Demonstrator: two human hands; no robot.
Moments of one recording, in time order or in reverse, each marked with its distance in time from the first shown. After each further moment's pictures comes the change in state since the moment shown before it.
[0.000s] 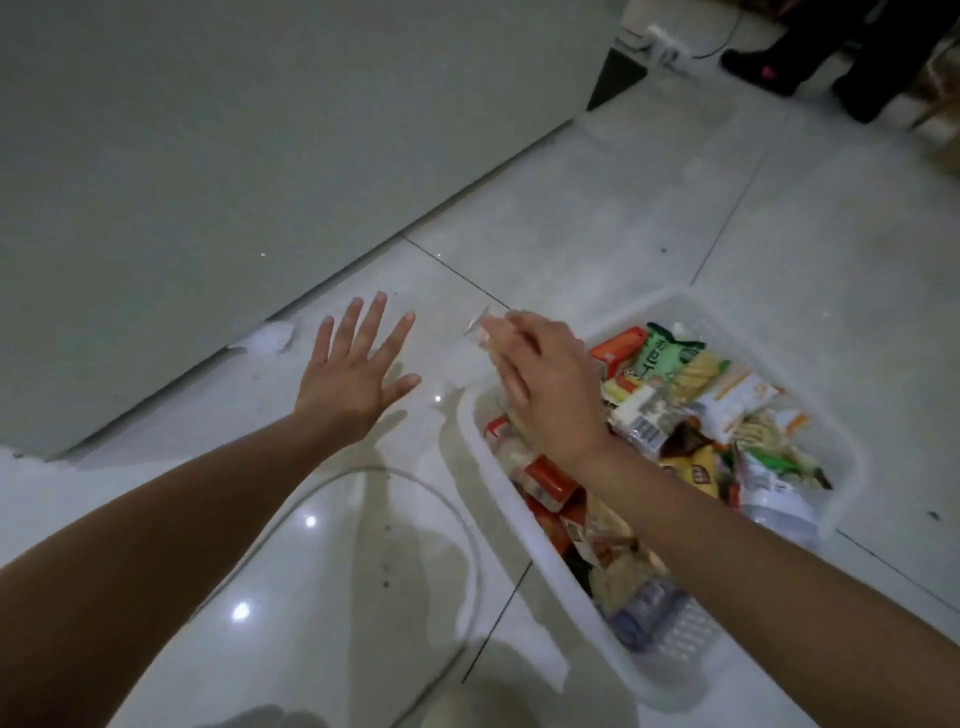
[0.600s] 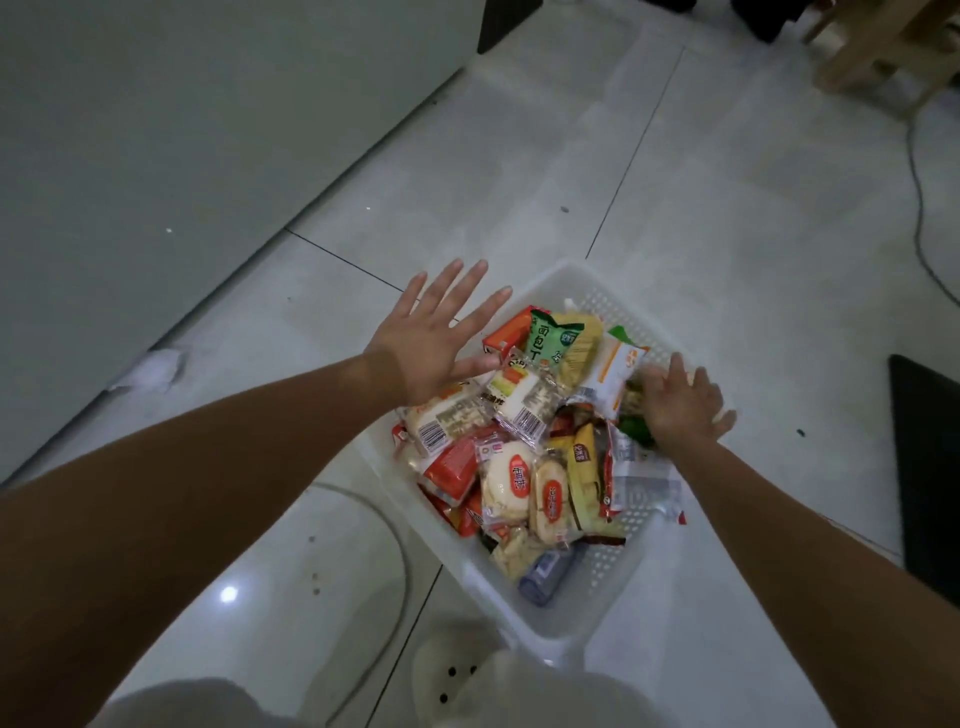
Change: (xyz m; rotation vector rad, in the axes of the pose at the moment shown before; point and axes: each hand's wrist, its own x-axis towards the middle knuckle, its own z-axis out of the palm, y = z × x) left_hand 0.078 0.161 -0.076 0.046 -0.048 0.521; right_hand -0.089 0.172 -0.116 -0.219 -0.478 1.408
